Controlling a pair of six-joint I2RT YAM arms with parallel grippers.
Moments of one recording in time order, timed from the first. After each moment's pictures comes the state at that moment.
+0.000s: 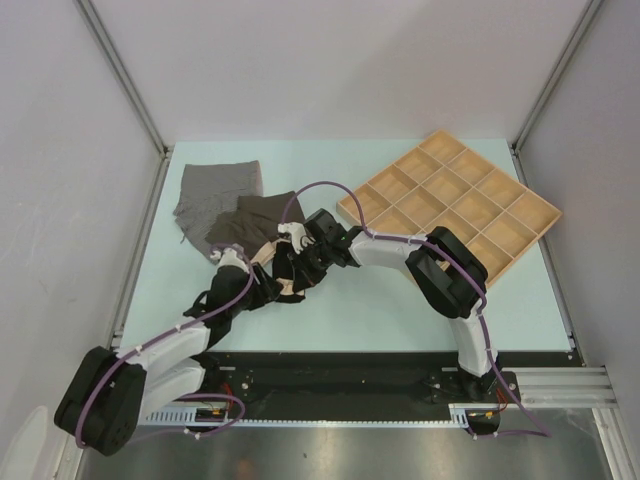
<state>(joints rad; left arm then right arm) -0.43 0.97 0.19 0.16 -0.02 -0.76 0.85 2.07 1.38 -0.21 -0.54 0.09</state>
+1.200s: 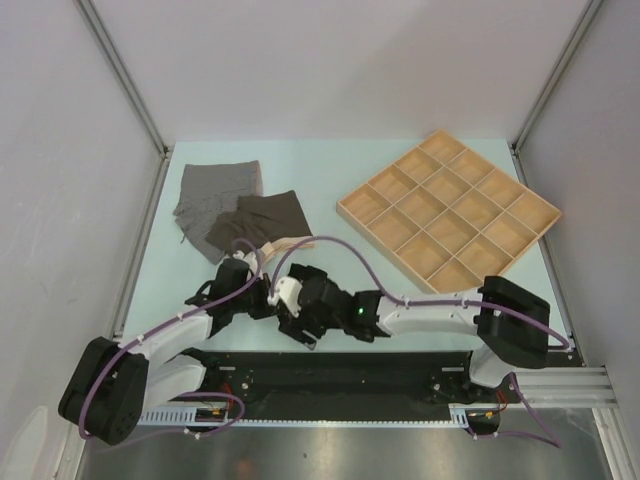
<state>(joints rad) -0.42 1.06 0.29 -0.04 0.36 -0.66 1.23 1.61 0.99 -0.08 0.02 0.00</state>
